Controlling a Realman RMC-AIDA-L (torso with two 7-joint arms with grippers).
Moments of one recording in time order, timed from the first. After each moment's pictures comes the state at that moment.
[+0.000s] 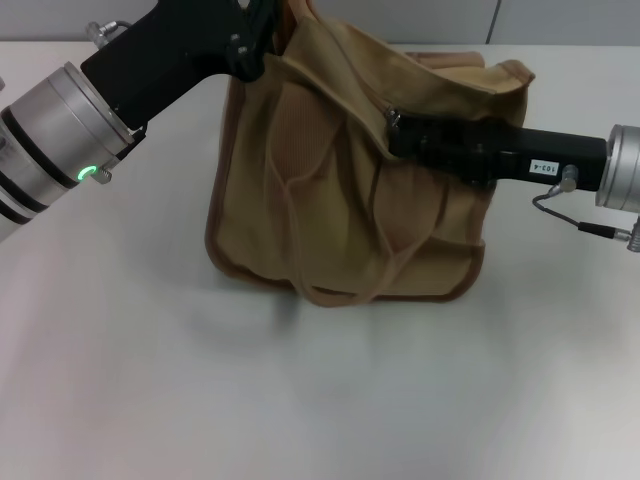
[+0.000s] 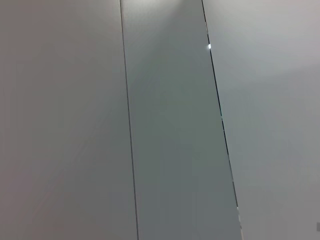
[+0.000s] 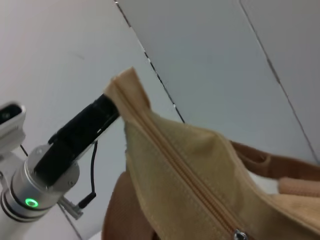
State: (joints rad) left arm -0.37 -2.08 1.45 0.74 0.75 1.27 -0.80; right arm 0.85 2.02 0.31 -0.26 -2.75 -1.57 1.30
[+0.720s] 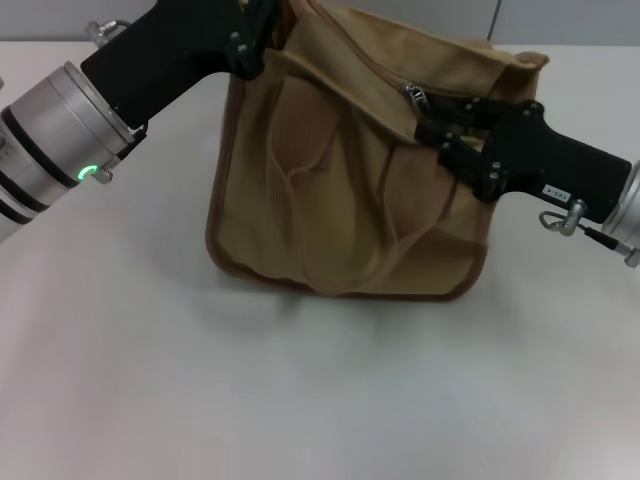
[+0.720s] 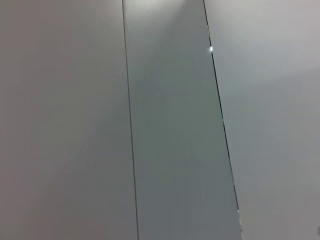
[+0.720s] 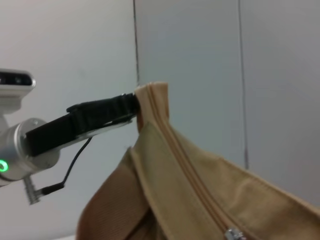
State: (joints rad) left arm -0.37 -2.08 1.45 0.74 0.73 1.27 -0.80; right arm 0.71 2.08 0.31 -0.24 -2.53 -1.57 0.75
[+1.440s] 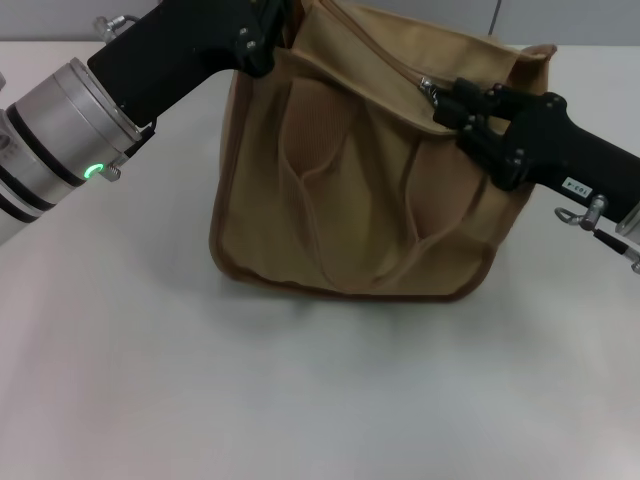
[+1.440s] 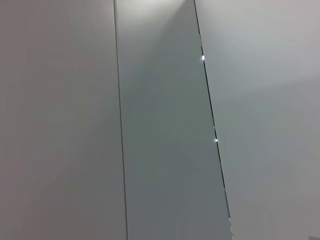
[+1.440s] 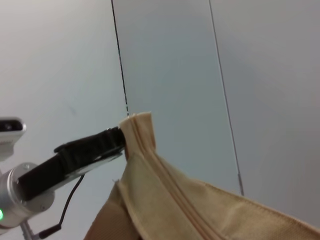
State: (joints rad) left arm -0.37 -2.08 1.48 0.75 0.71 1.28 -0.80; right arm 0.68 2.07 0.31 -0.21 -2.46 -1.63 0.83
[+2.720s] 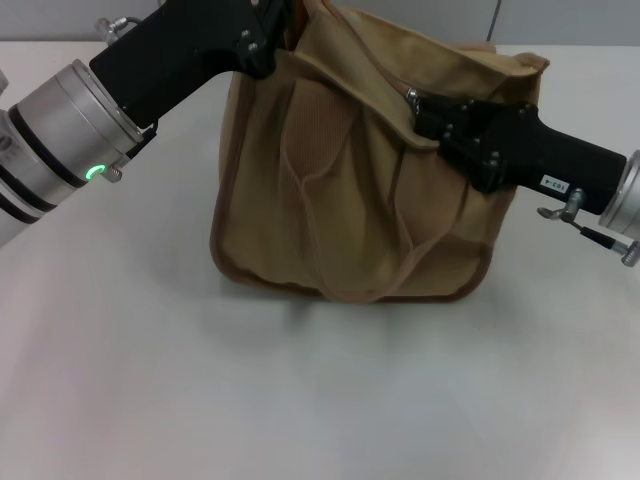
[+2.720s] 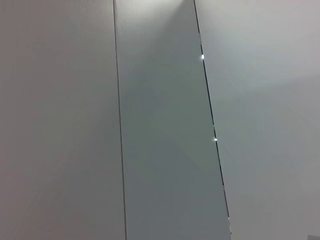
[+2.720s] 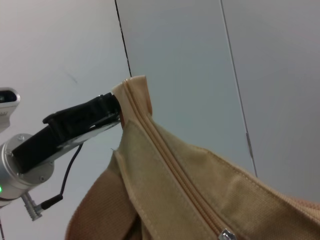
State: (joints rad) left arm -0.37 -2.08 1.48 0.75 0.71 1.28 -0.80; right arm 0.72 2.08 0.17 -0.25 -2.43 -1.55 0.94
